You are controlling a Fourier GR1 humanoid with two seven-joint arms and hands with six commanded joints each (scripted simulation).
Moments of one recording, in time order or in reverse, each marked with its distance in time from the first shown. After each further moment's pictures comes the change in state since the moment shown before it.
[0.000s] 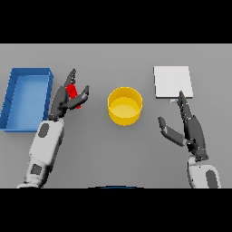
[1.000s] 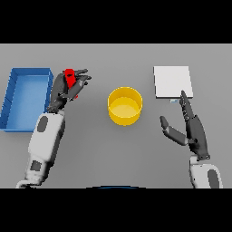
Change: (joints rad) left arm -0.044 -0.005 0.005 -0.095 0.067 0.024 0.007; right arm -0.007 -0.014 -0.010 0.010 0.002 0.001 -0.022
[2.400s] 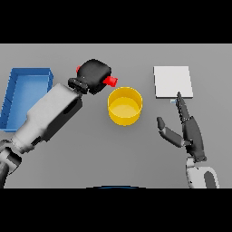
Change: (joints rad) left arm -0.402 0.274 -0.733 0.061 -0.670 -0.243 0.306; right arm 0.022 0.022 0.033 -0.037 0.034 -0.007 0.043
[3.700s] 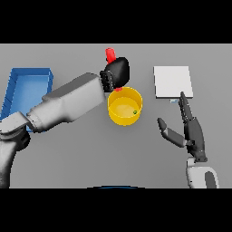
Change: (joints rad) left arm -0.361 -0.049 -0.509 0.203 -0.503 -0.089 -0.296; right arm 0.003 0.013 -0.021 0.012 -0.015 -0.019 -0.046
